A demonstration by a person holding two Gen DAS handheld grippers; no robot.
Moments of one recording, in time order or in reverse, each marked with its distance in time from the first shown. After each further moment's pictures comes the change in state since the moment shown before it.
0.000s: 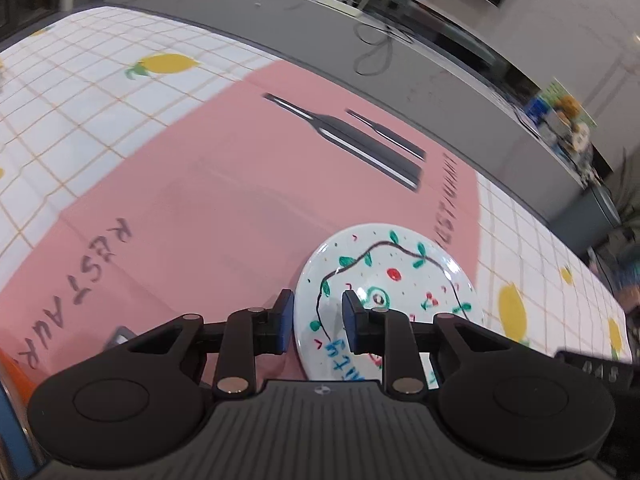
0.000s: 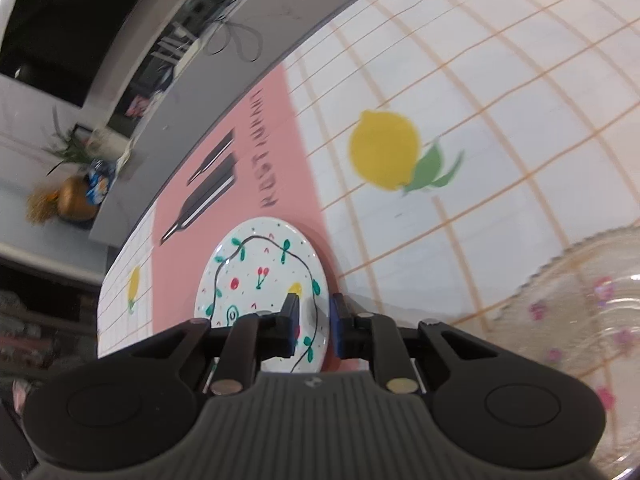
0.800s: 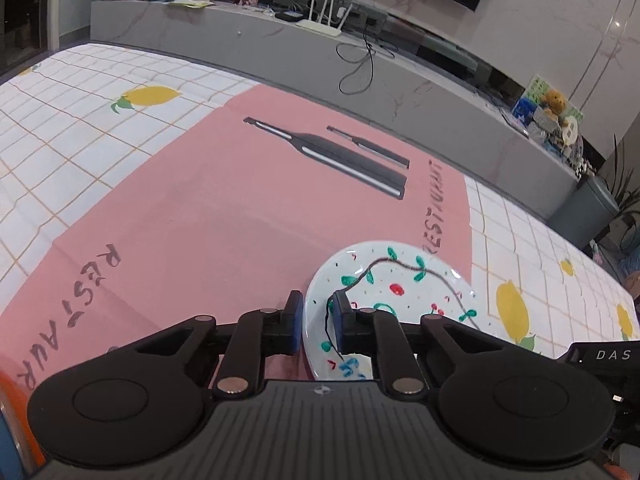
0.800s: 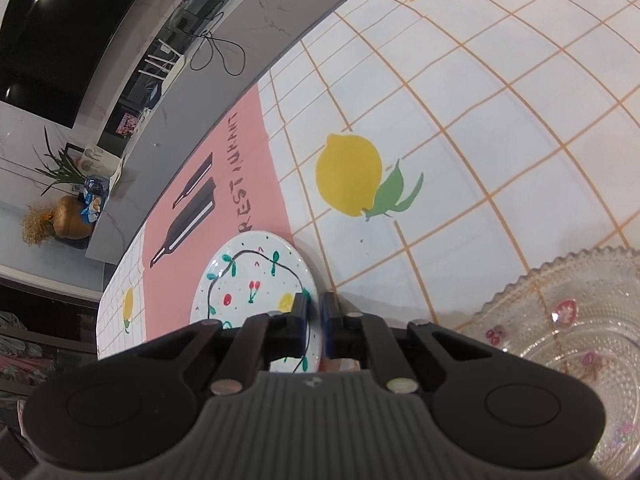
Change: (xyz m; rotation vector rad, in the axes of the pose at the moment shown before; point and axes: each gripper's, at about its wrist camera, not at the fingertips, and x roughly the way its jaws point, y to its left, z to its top) left arm -0.004 -0.009 -0.006 0.064 -0.092 0.013; right arm -0.011 -0.017 0.006 0.052 -0.012 0.012
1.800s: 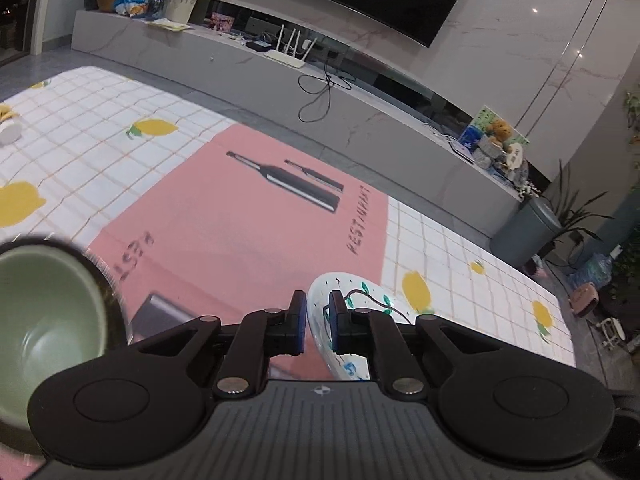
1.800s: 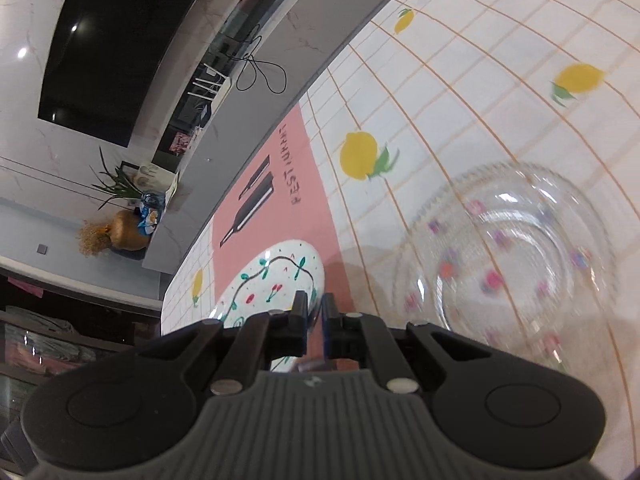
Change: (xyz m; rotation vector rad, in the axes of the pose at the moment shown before) left arm -0.117 0.004 -0.023 -0.010 -0.057 -0.151; right arm -0.116 -0.037 -0.068 0.035 -0.048 0.176
